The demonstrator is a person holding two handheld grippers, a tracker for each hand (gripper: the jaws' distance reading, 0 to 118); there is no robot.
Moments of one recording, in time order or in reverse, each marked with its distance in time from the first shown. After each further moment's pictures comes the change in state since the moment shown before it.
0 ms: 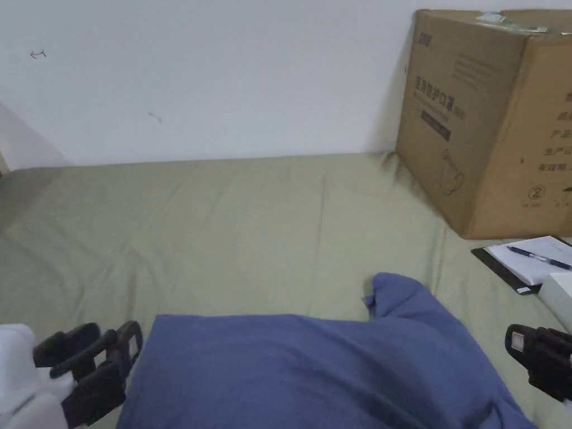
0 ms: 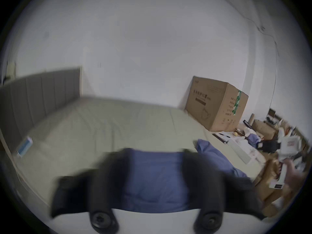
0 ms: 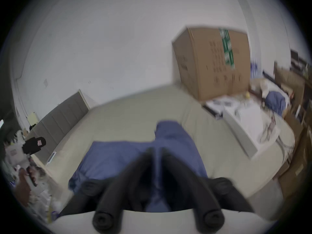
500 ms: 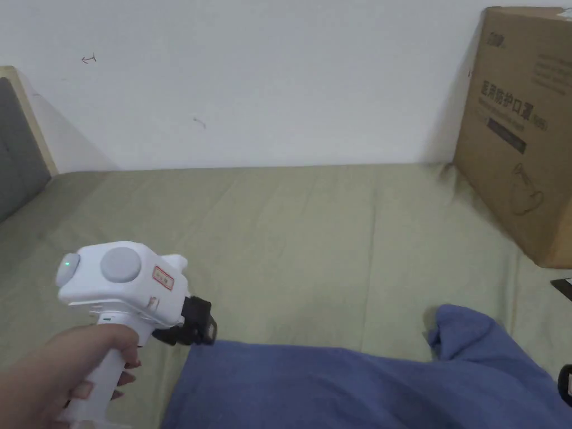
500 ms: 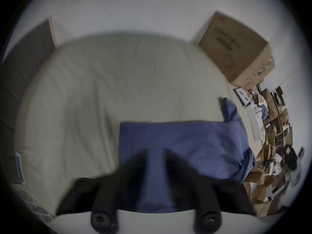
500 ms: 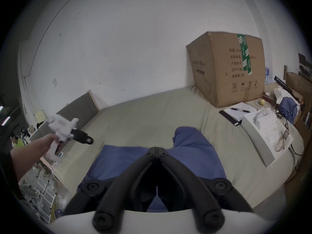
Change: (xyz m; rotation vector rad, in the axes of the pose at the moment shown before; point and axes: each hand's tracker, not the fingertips) left arm -0.107 0.018 -0.316 -0.951 -0.068 0.135; right arm -0.014 0.017 -0.051 -0.117 0.118 -0.021
